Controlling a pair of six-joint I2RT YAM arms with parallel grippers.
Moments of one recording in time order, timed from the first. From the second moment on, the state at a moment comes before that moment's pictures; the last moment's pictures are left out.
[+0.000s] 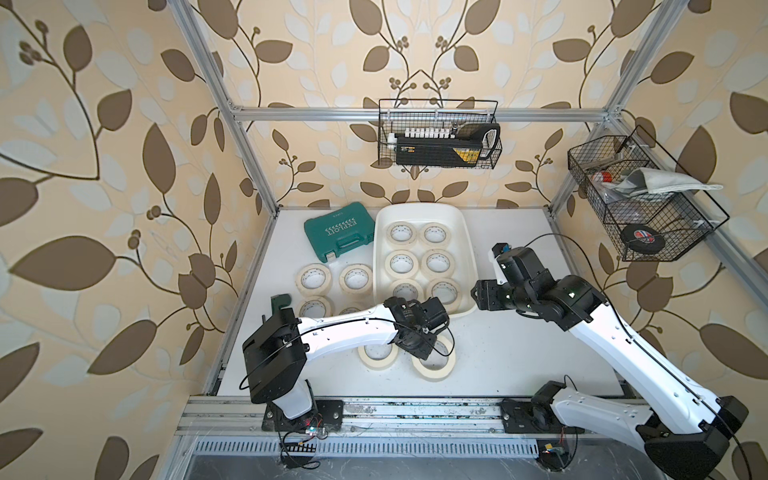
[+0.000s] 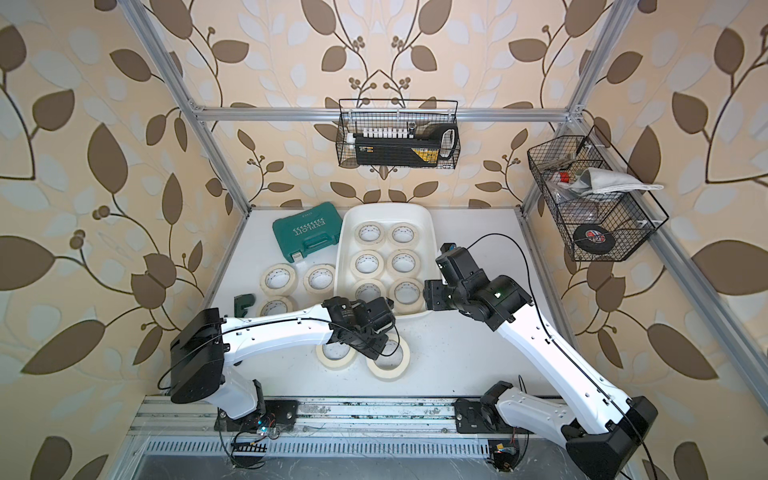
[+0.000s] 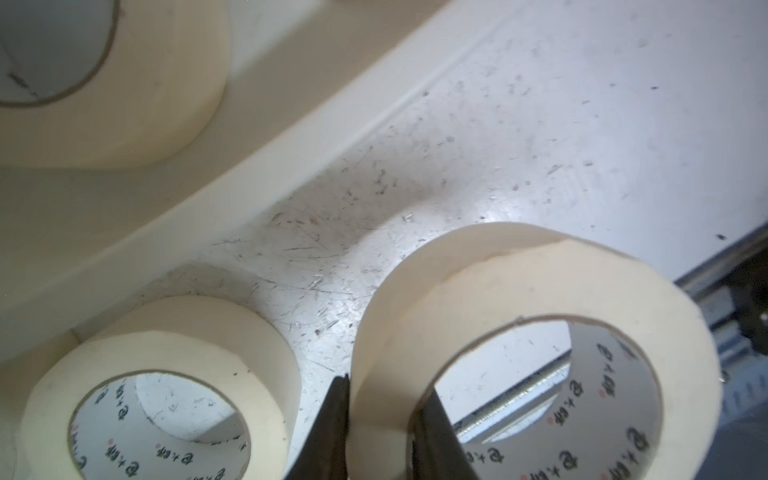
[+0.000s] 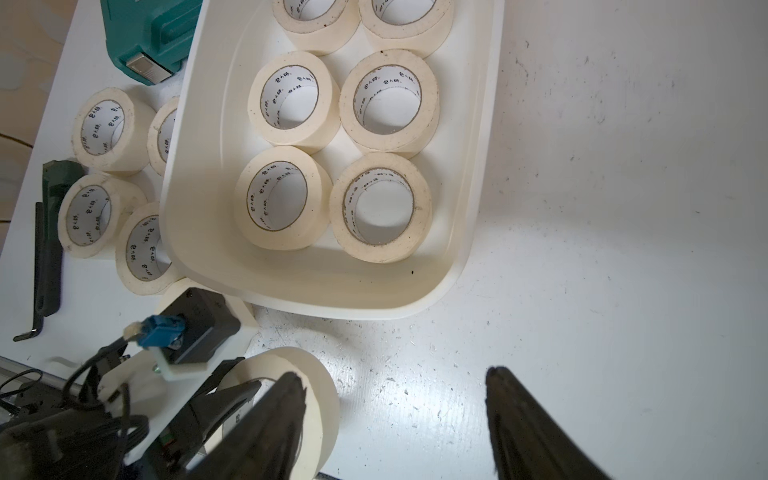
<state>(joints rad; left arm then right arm) -1.15 1.60 1.10 -0.81 -0.07 -0.60 0.58 1.10 1.18 -1.03 0.14 0.50</state>
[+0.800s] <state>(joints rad) -1.15 1.71 1.06 -0.72 -0.23 -0.82 0.57 1.10 1.14 -1.00 0.11 0.51</state>
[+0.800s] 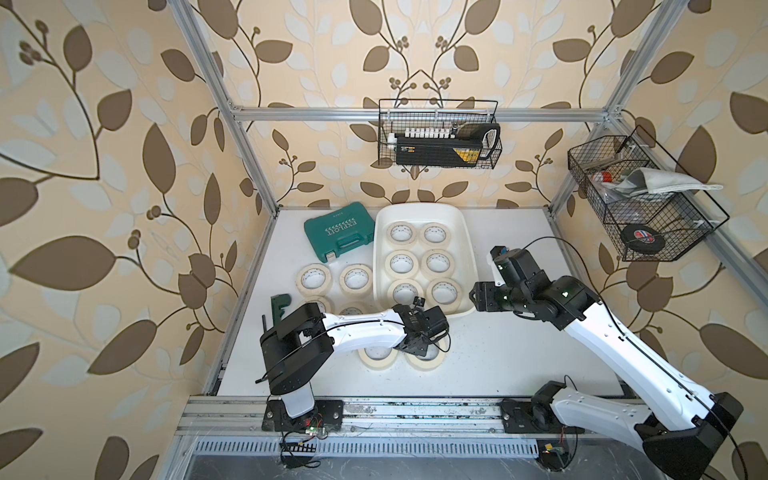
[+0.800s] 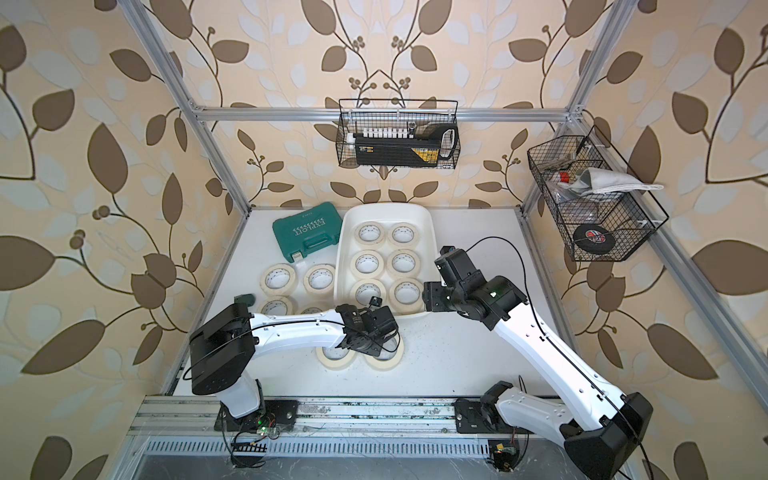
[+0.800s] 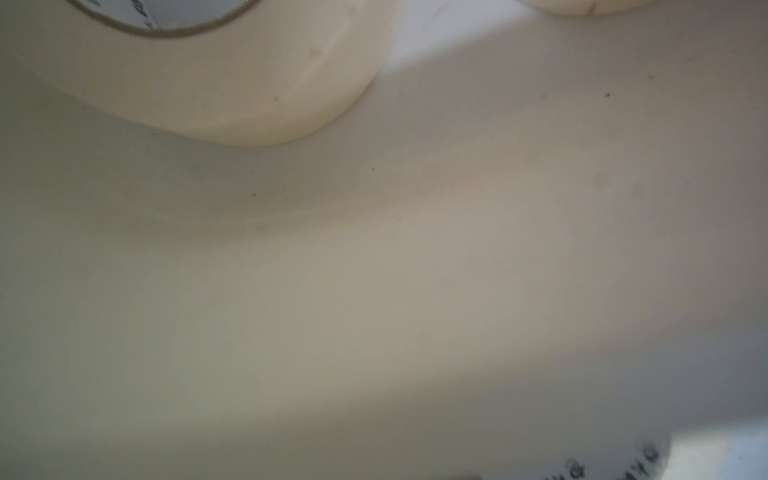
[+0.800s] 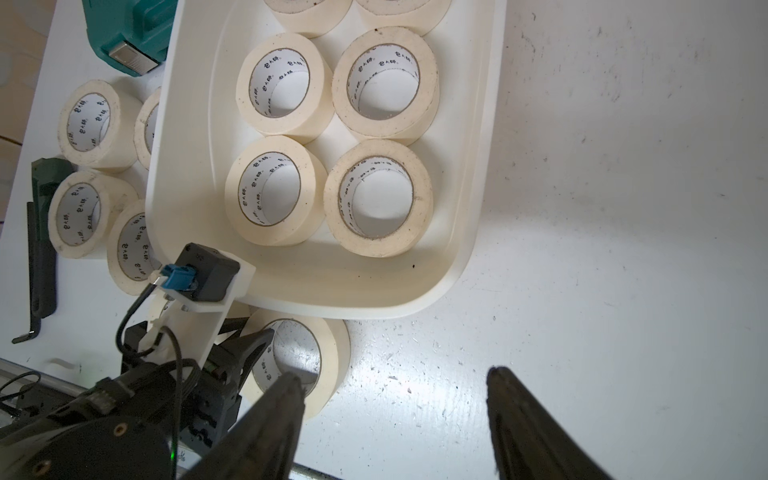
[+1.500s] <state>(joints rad) -0.96 1.42 1.34 -0.95 -0.16 -0.73 0.56 1.10 1.14 -1.00 0.10 0.51</state>
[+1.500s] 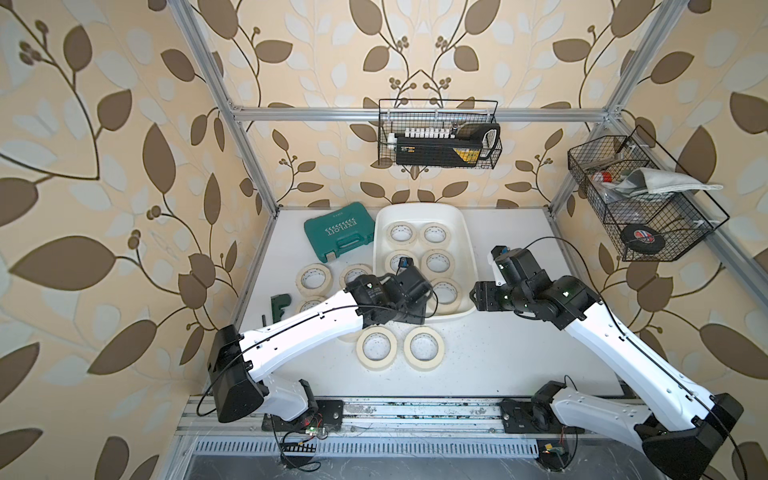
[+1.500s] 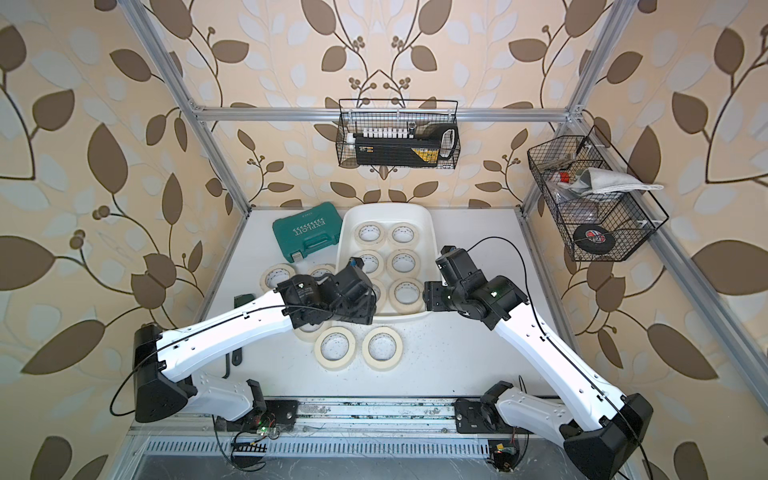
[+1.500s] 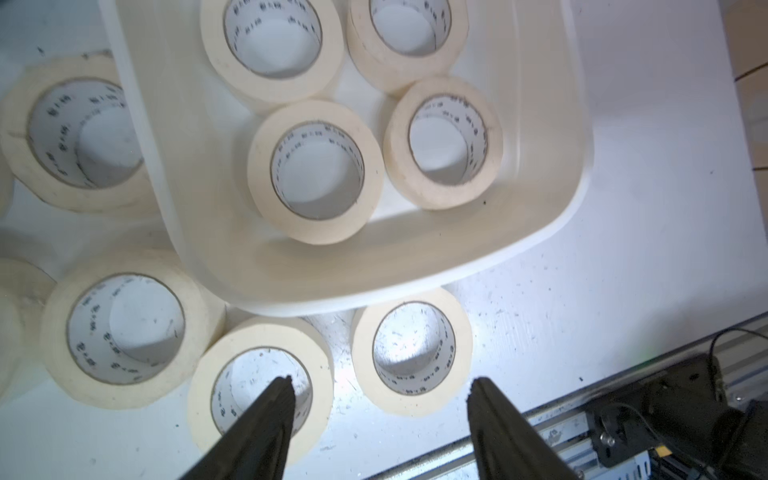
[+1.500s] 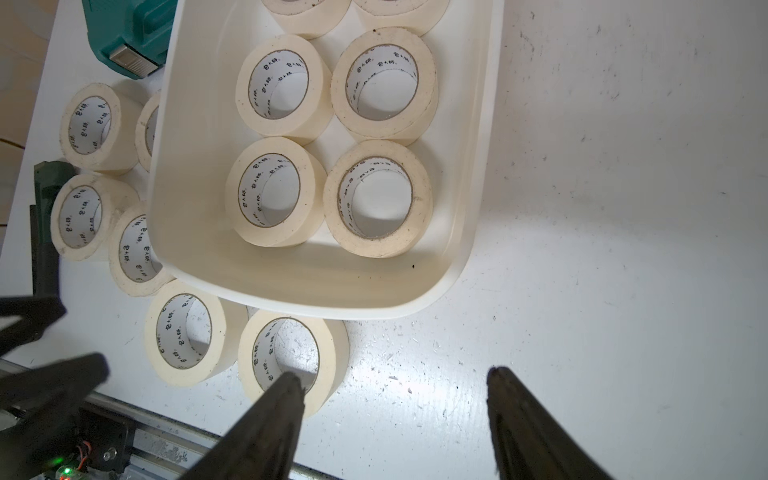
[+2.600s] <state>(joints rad) -0.63 1.99 1.46 -0.78 0.01 -0.39 0.55 1.15 1.14 -0.99 0.06 0.50</state>
